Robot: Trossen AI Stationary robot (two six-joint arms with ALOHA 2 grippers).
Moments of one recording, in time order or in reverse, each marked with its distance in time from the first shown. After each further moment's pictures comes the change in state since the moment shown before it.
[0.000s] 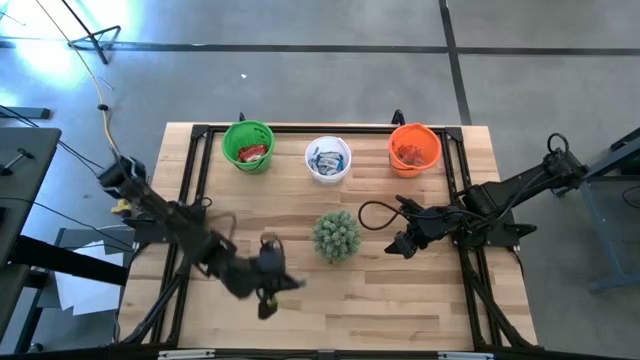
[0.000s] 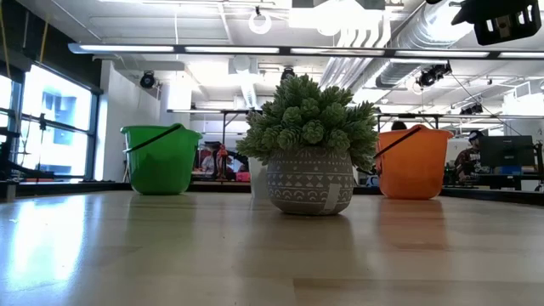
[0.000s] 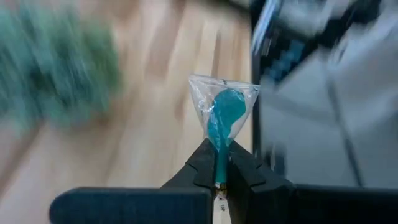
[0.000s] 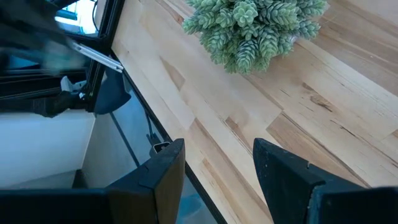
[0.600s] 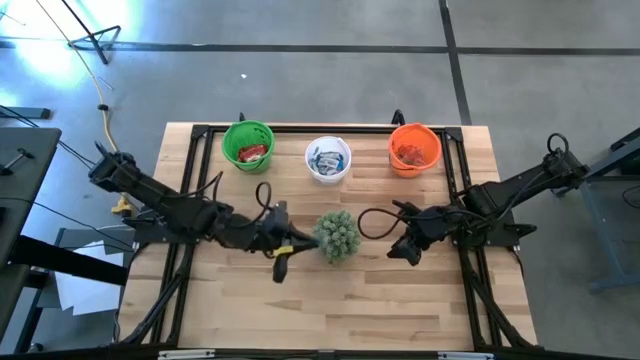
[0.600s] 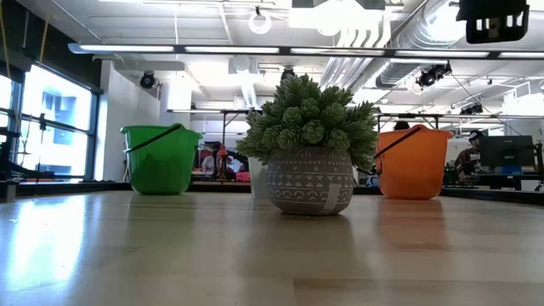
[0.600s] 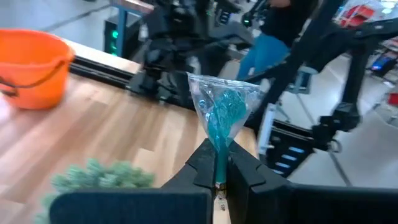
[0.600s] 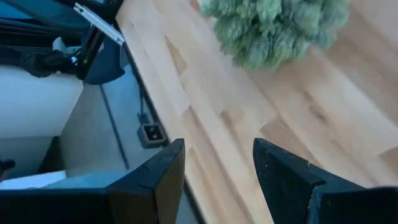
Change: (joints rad) left arm 0.214 -0.121 0.002 0.283 -0.030 0.314; right arm 0.000 0.000 0.000 0.000 -0.050 -0.186
